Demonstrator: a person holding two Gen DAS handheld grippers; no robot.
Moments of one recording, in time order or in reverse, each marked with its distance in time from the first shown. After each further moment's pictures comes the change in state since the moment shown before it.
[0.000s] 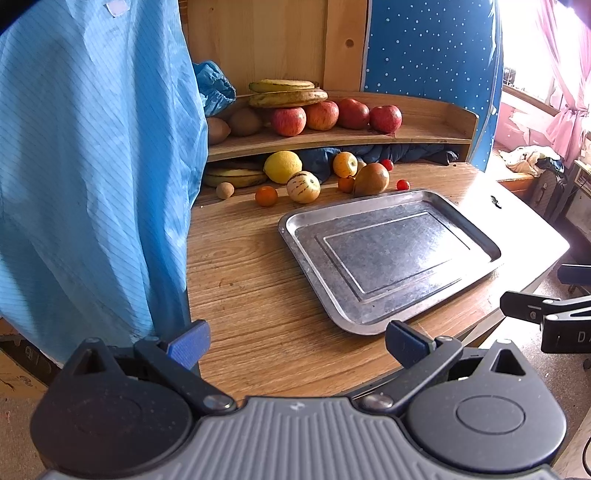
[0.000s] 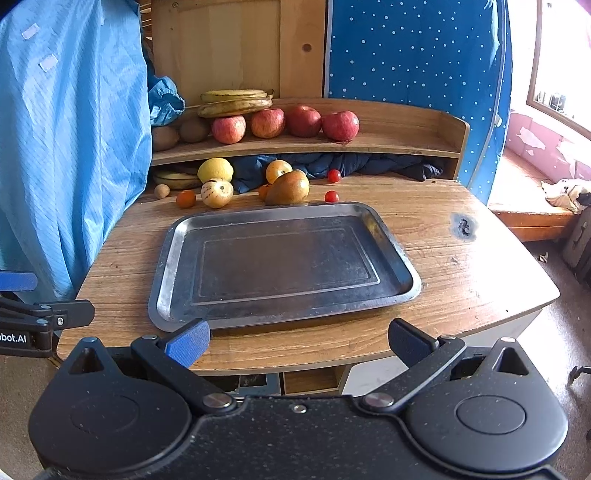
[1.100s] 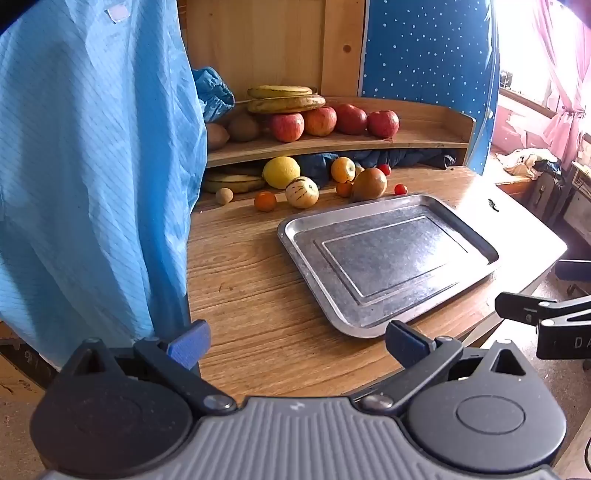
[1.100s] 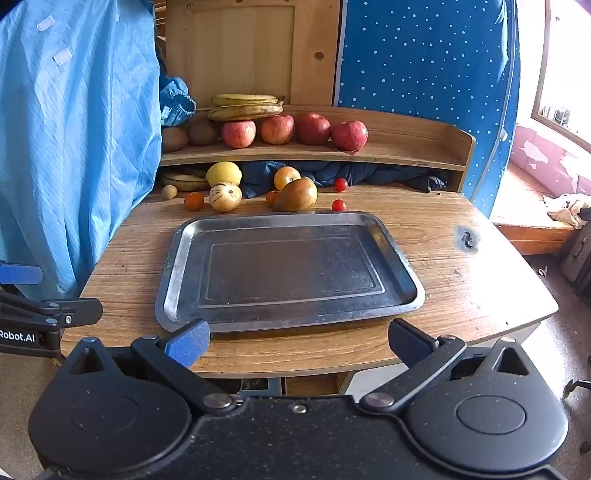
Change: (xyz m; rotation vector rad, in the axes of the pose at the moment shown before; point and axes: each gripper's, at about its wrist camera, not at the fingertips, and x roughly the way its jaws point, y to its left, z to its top) left arm -0.003 0.000 -0.001 0.008 -0.019 -0.004; right arm -0.006 0.008 0.002 -0.036 -0.016 0.001
